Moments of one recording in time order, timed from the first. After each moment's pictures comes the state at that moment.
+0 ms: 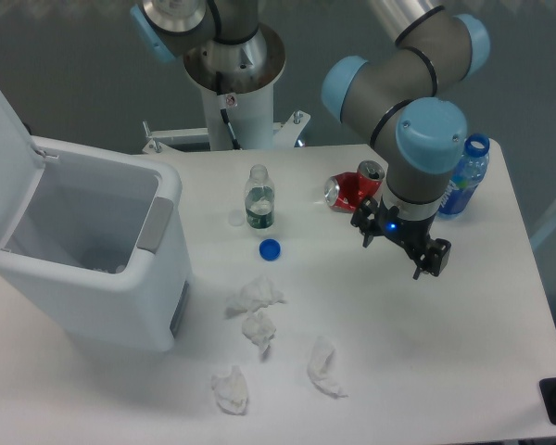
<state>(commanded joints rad) 2.65 -1.95 -1.54 -1.14 1.56 1.32</state>
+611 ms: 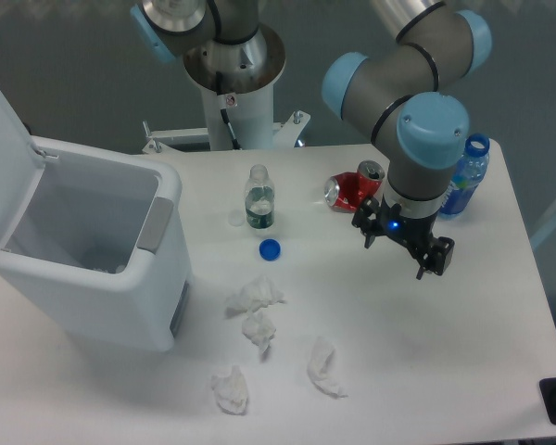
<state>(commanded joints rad) 2.64 -1.93 -1.54 -1.14 1.55 1.24</state>
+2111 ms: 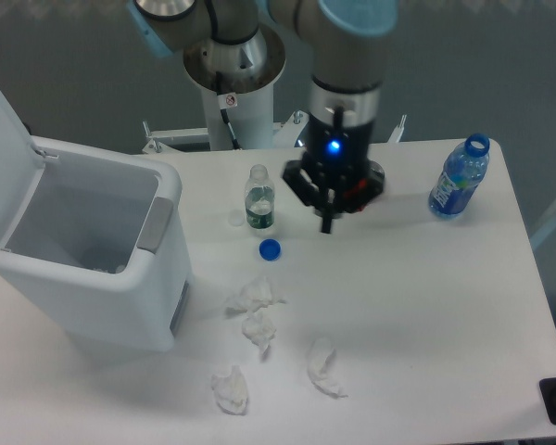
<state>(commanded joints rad) 2.49 -1.60 -1.57 -1.16 1.27 0.54</state>
